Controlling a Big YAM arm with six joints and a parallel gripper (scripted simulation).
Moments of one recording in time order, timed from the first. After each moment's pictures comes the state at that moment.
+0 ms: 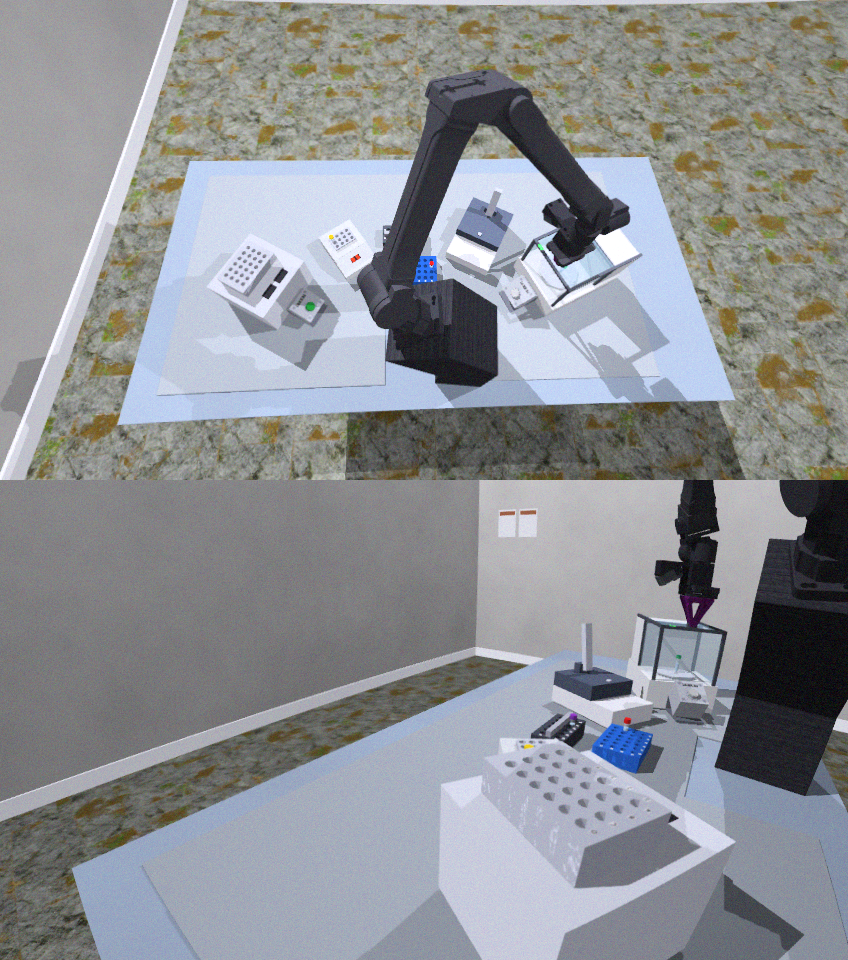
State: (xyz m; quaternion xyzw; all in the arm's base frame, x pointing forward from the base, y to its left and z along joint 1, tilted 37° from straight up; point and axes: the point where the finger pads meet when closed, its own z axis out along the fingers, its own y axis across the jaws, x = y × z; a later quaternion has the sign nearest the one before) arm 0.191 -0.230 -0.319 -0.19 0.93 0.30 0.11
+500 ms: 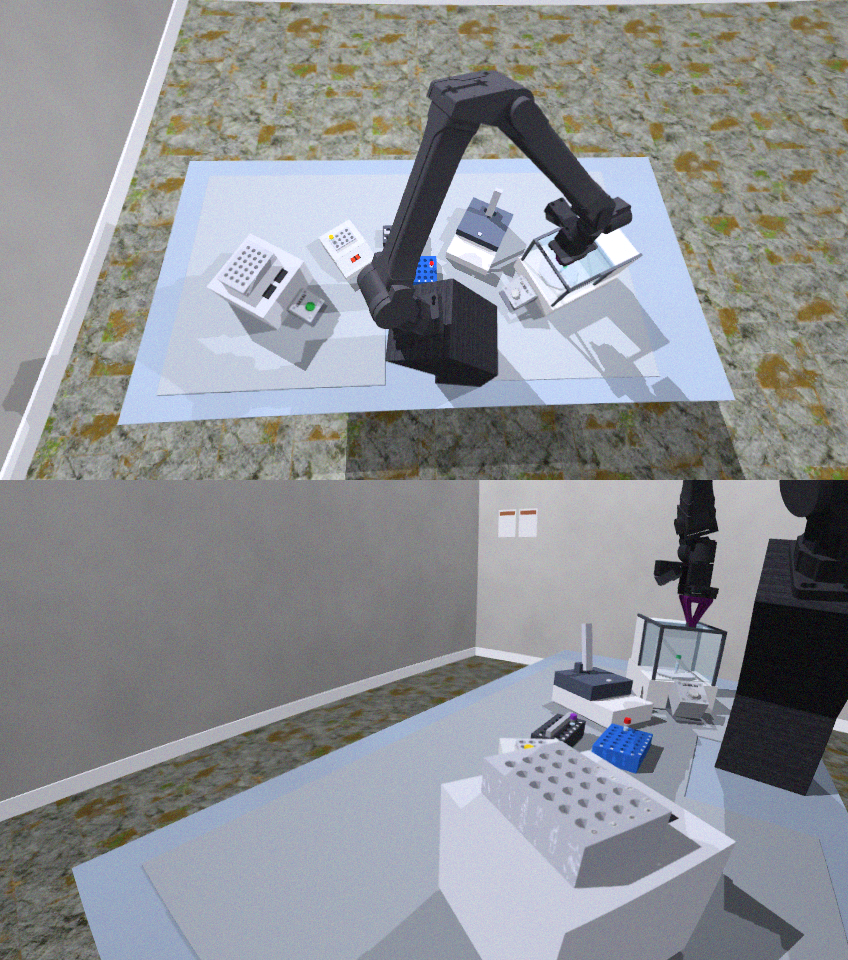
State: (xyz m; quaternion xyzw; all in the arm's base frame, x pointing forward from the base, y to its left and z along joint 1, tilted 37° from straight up) arm 0.194 -0.235 -0.322 -0.19 0.93 0.30 0.11
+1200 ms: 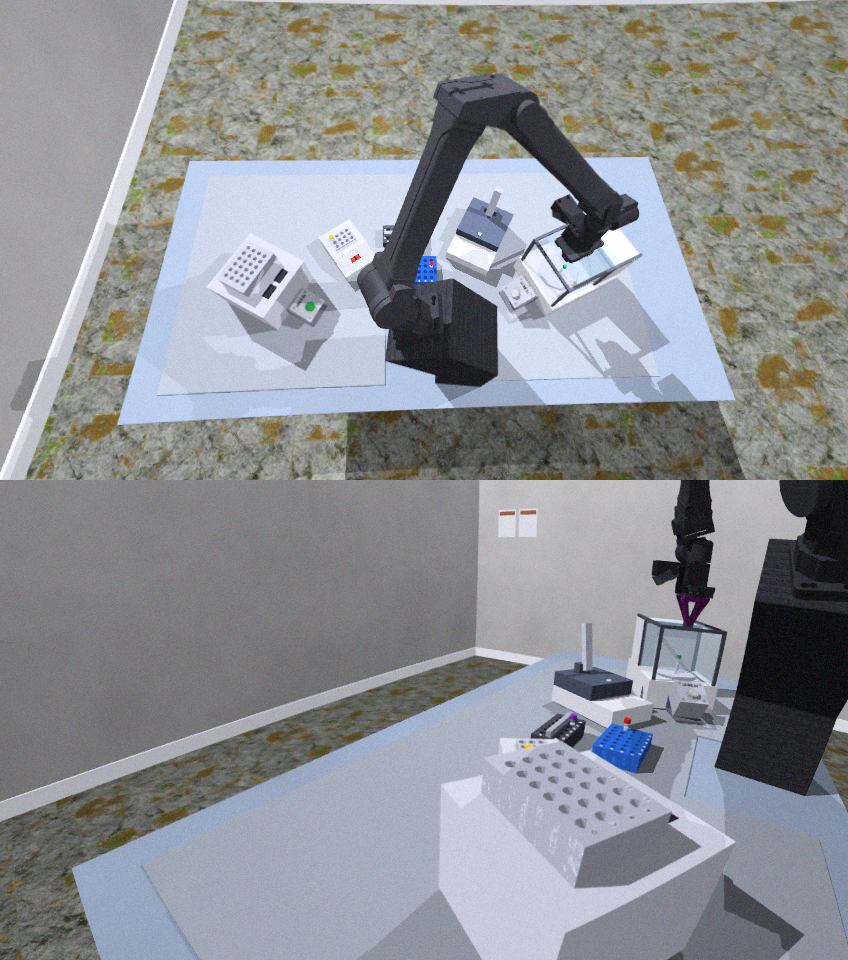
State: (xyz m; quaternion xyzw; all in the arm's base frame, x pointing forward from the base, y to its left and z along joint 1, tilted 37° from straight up) arm 0.201 -0.250 -0.332 -0.18 0.93 0.30 0.11
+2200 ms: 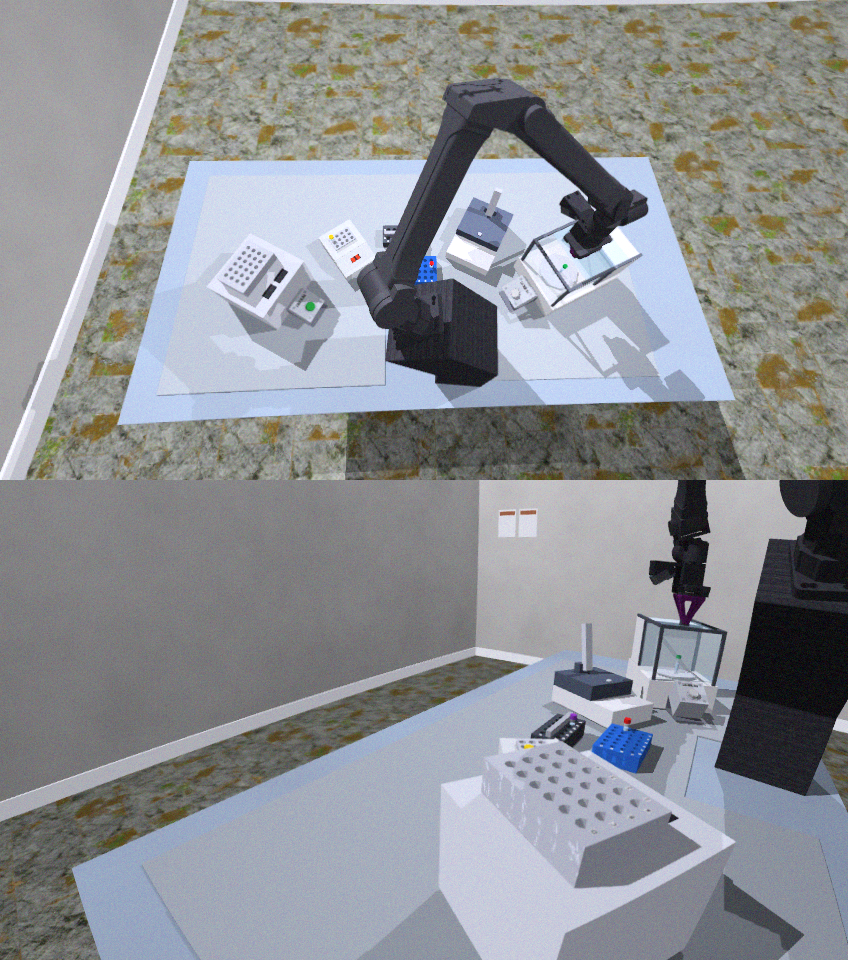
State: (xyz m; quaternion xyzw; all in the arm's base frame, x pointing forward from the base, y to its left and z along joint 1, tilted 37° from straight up) arm 0.212 -0.270 -0.346 -0.18 0.93 0.30 0.11
